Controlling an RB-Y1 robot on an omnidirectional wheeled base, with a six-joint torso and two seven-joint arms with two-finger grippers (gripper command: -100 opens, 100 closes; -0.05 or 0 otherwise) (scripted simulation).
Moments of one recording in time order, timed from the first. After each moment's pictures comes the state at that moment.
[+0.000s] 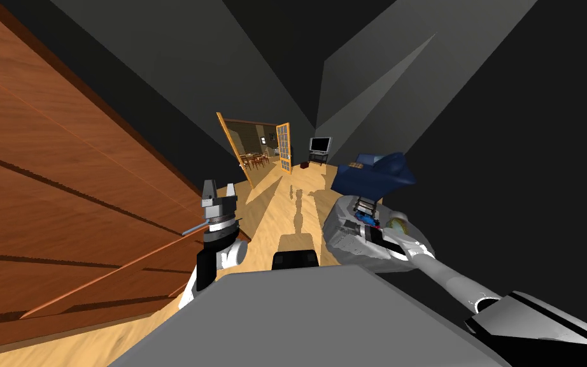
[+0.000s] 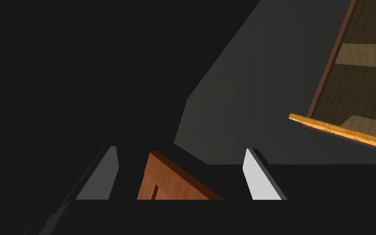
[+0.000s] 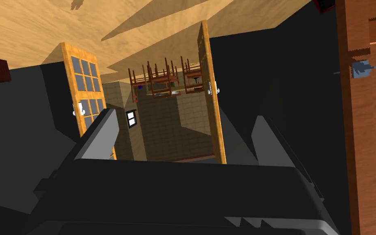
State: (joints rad) left arm 0.45 0.02 0.00 -2.33 0.05 -0.54 -0.13; right arm 0.07 -0.93 0.29 -1.01 0.70 -0.94 0.16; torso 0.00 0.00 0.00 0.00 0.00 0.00
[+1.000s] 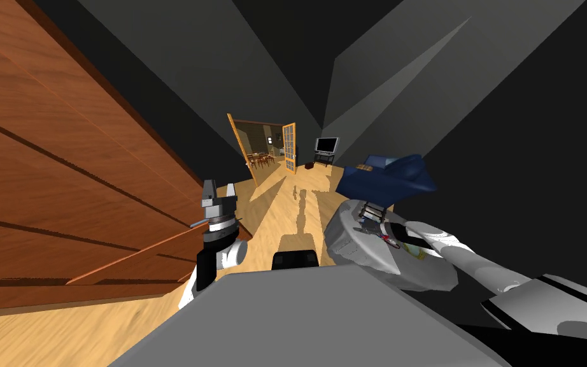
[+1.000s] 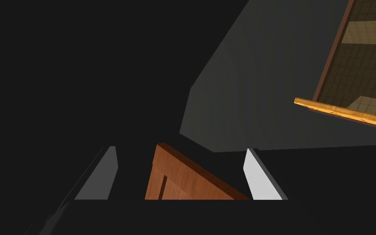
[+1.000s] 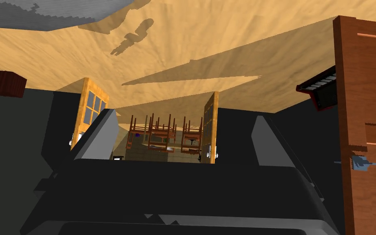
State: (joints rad) left arm 0.45 0.02 0.00 -2.33 0.05 -0.54 -0.13; right arm -0.02 -1.11 0.30 -0.80 0.87 -0.97 0.19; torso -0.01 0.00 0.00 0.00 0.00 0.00
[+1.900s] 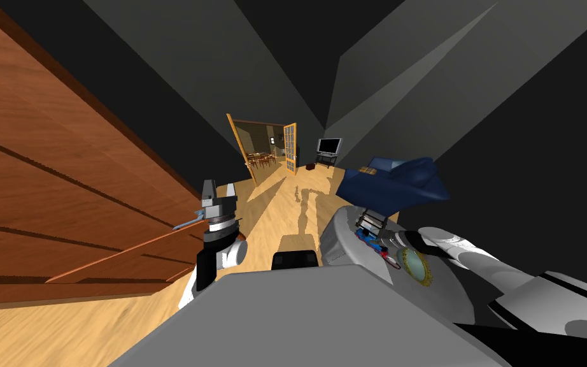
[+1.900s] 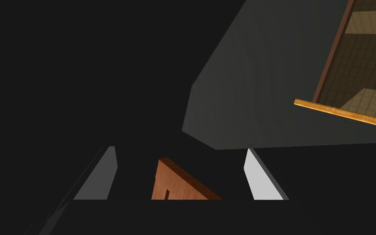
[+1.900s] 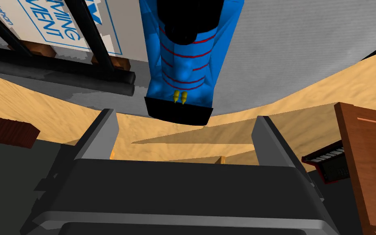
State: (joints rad) left arm 0.45 0.02 0.00 -2.33 0.05 -0.54 -0.13; right arm -0.02 -1.14 0.34 -0.64 1.07 -0.95 0.19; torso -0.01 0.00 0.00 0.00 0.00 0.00
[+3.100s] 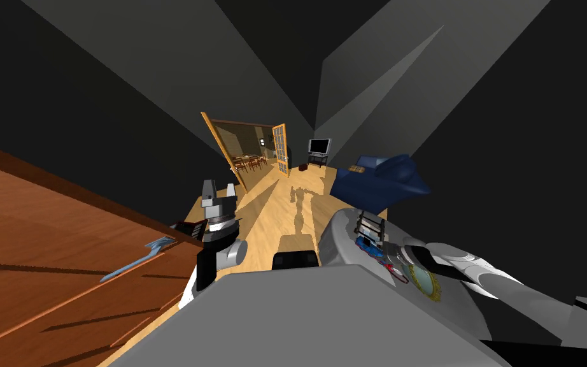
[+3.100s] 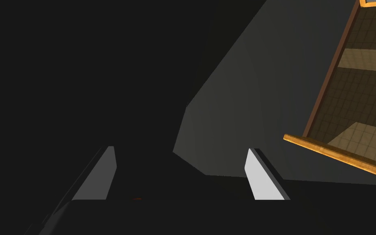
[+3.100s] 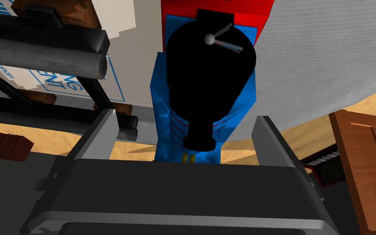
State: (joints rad) left arm 0.45 0.02 0.00 -2.33 0.05 -0.55 -0.13; right arm 0.13 -1.15 0.45 -0.73 0.91 -0.89 0.36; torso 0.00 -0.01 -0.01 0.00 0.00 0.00
